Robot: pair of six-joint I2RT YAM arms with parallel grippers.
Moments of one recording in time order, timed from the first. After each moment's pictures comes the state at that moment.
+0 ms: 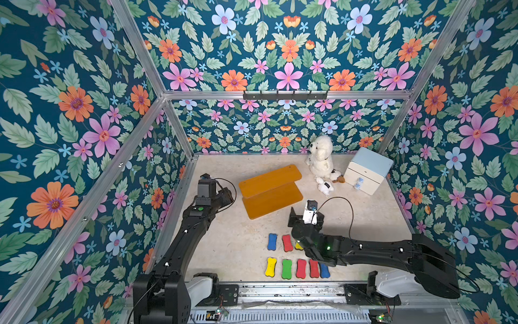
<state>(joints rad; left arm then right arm) -0.10 1.16 0.82 -0.35 0.01 -0.47 1.19 1.35 0.61 0.25 1.05 0.57</state>
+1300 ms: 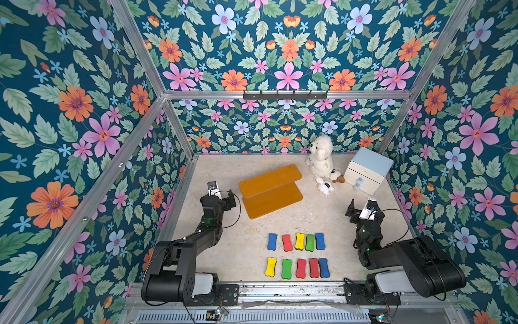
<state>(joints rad) -0.10 1.36 0.39 0.68 -0.17 -0.10 0.21 1.39 0.05 1.32 0.48 0.00</state>
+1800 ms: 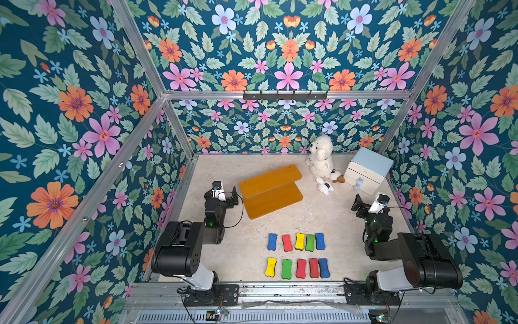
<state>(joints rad) -0.10 1.59 0.37 1.08 -0.09 -0.02 -0.04 1.45 0.13 1.23 0.10 0.17</state>
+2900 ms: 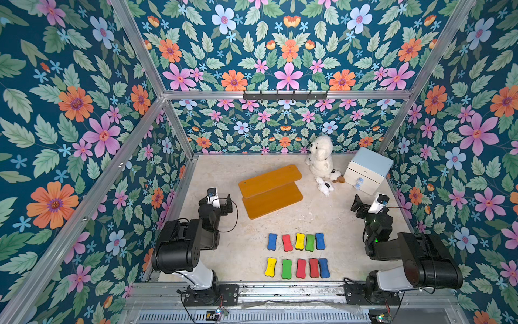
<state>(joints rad) 0.01 1.60 0.30 1.10 -0.02 0.02 -0.04 1.45 0.14 1.22 0.08 0.18</state>
